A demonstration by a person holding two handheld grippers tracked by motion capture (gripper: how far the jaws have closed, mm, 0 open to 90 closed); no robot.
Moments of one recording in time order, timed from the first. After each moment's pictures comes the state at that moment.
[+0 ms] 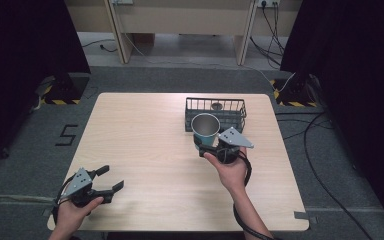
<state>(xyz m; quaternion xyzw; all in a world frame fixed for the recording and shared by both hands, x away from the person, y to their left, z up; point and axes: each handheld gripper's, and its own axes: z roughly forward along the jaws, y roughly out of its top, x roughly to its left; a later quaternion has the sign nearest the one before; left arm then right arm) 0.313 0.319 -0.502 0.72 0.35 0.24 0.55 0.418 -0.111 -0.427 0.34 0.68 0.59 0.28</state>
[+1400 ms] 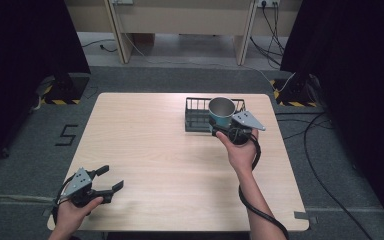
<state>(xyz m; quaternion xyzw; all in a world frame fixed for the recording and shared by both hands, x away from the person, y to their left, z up) 0.313 0.319 -0.502 0.72 0.35 0.23 0.55 0.464 -0.143 -0.408 0.39 0.65 0.57 0.32</state>
